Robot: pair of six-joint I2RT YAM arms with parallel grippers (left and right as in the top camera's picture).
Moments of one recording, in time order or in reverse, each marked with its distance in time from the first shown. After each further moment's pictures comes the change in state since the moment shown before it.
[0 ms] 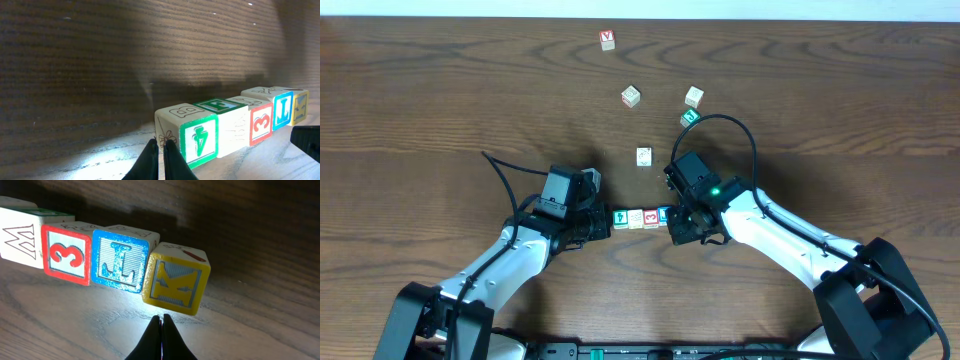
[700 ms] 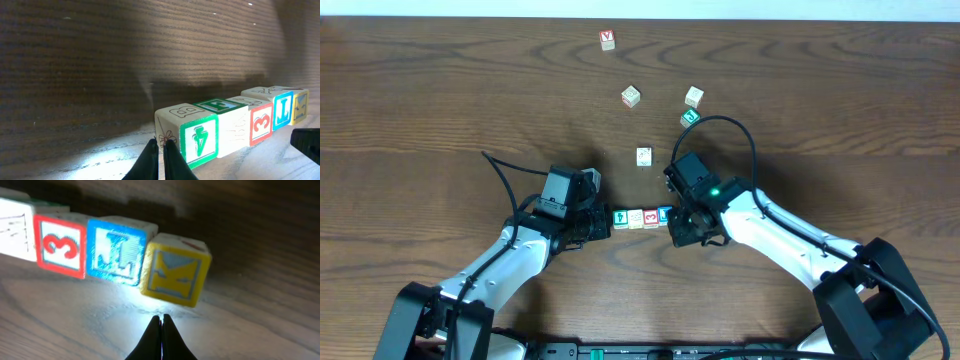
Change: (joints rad) left arm 0.000 0.000 0.000 0.000 0.000 0.000; right arm 0.006 0.000 0.000 -0.021 0.003 -0.001
